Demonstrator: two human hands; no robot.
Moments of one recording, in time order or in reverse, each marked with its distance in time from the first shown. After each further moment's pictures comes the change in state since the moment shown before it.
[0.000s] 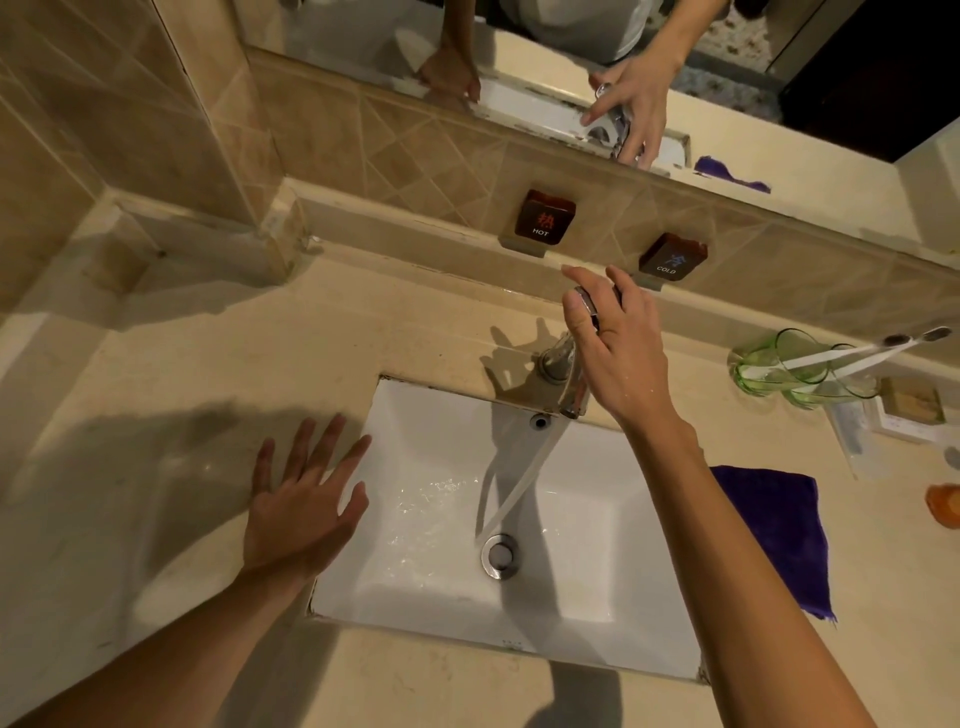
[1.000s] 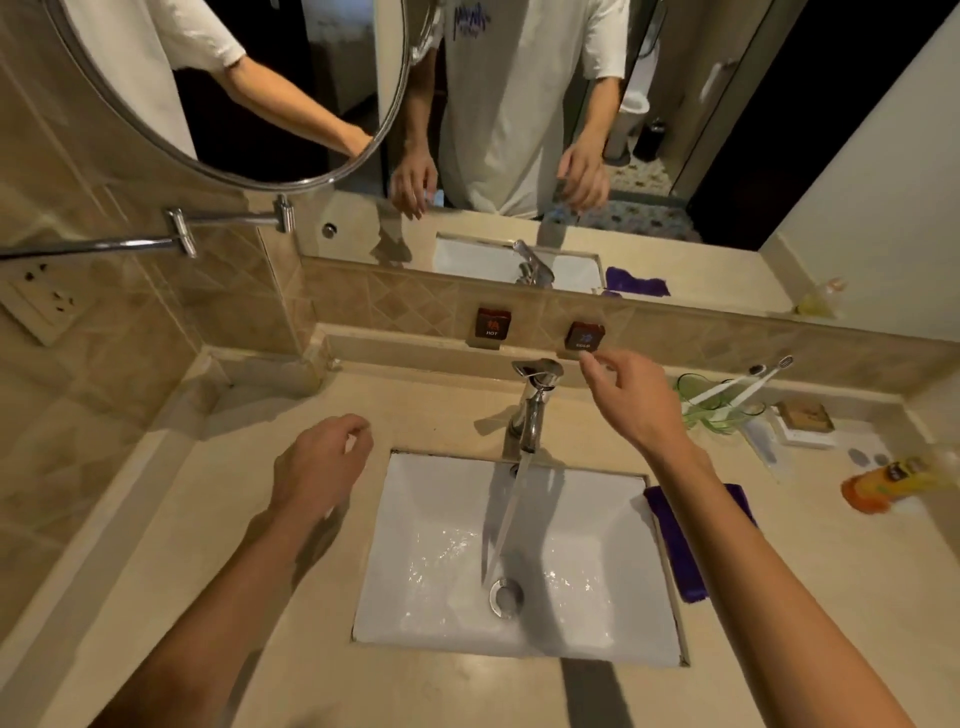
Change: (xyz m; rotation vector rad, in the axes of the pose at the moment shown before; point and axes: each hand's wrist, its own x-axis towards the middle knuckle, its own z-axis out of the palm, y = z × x) left_hand 0.039 0.017 -0.216 -0.495 -0.027 -0.199; right_hand -0.073 -0.049 -0.139 -0.059 0.121 0.033
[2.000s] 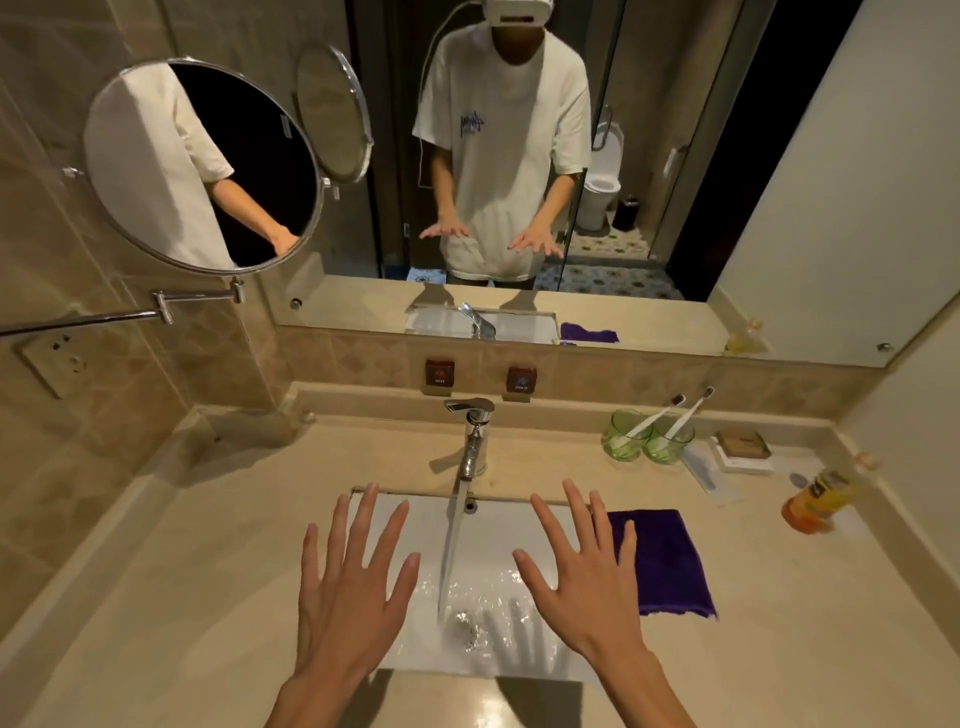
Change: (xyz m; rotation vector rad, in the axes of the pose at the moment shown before) left_hand -0.170 0.081 0.076 0.396 0.284 0.316; right_hand -0.188 0.090 0.005 -0.289 -0.077 -0.010
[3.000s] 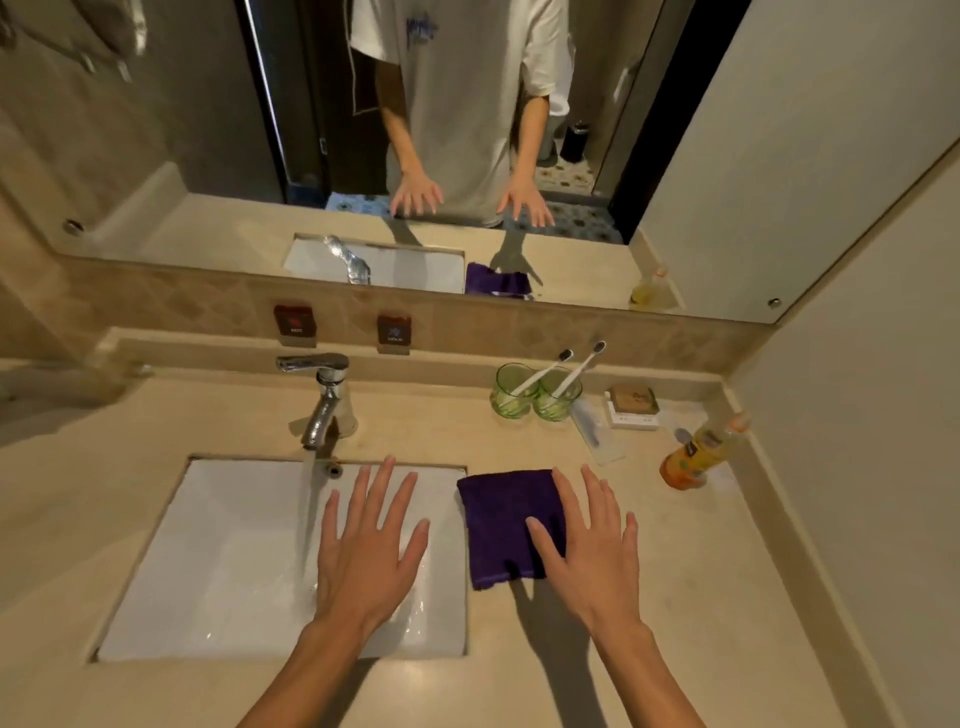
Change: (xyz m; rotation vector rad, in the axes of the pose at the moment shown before) left_hand 0.045 0.205 0.091 -0.197 -0.229 0.074; right_hand 0.013 0.214 -0.015 0.024 -0.091 0.204
